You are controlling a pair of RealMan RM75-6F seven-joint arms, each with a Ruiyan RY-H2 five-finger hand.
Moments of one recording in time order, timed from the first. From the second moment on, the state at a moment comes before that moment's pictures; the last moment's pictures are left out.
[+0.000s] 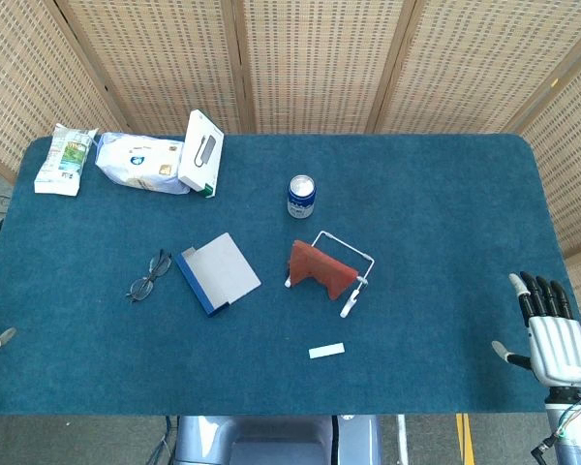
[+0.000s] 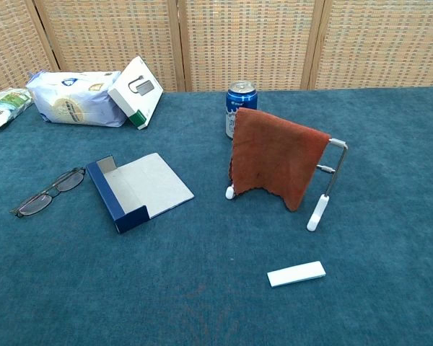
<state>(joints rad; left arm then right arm) -0.14 -1.04 -0.05 -1.64 1.17 1.37 -0.06 0.08 -1.17 0.09 -1.63 -1.45 1.47 -0.14</state>
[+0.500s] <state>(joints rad) -0.17 -1.06 -0.05 -1.61 1.29 1.28 -0.25 0.09 -1.17 0.09 -1.63 -1.45 1.47 -0.13</state>
